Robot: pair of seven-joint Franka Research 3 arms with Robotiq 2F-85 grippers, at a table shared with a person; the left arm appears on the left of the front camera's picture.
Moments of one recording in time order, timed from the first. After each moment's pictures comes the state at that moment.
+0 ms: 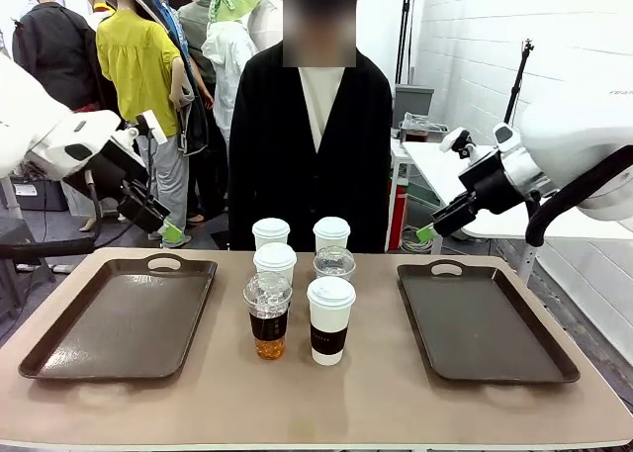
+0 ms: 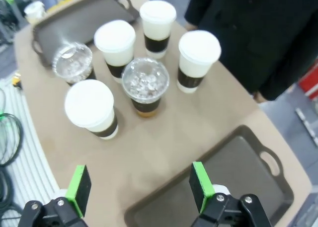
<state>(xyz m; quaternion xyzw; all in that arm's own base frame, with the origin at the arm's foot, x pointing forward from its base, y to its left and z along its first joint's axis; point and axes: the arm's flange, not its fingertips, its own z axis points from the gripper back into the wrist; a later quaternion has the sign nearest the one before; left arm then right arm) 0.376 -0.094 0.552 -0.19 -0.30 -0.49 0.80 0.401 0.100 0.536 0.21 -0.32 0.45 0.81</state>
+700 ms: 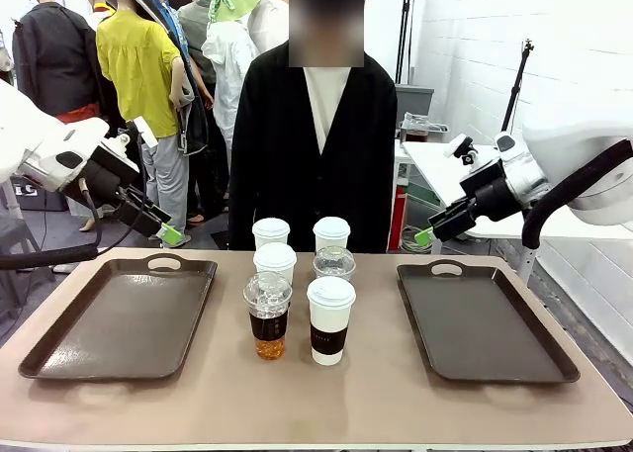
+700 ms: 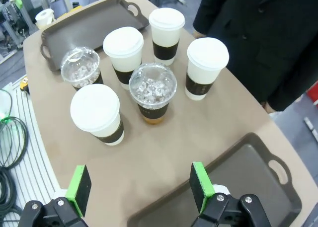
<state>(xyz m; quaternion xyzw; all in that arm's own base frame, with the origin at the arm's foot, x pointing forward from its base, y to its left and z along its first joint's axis) 0.379 -0.085 0.539 -0.22 -0.31 -0.48 0.79 0.404 0.097 0.523 0.23 -0.33 0.45 0.80</state>
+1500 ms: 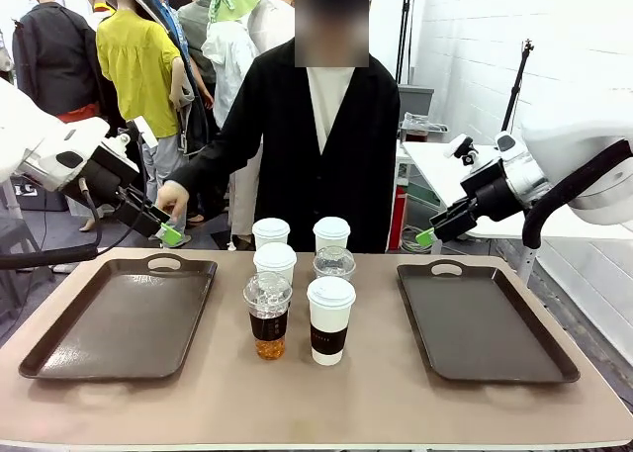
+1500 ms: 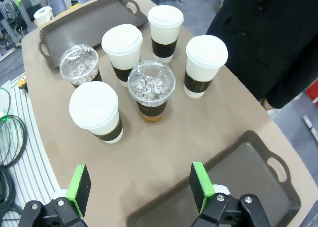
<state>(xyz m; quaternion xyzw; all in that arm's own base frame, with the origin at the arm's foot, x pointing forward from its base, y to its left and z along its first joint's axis) 0.379 -0.085 0.540 -0.22 -0.31 -0.48 0.80 0.404 0.096 0.524 0.22 -0.32 0.45 0.80</state>
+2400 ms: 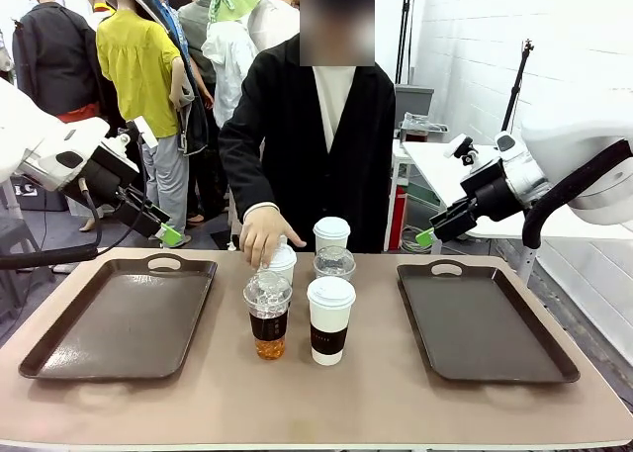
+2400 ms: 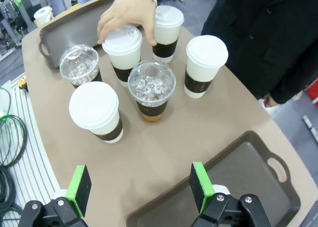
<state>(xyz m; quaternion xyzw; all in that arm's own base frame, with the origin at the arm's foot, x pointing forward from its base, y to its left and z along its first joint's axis) 0.379 -0.085 0.540 -0.22 -0.31 -0.48 0.80 0.403 0.097 0.524 0.22 -0.32 0.45 0.80</state>
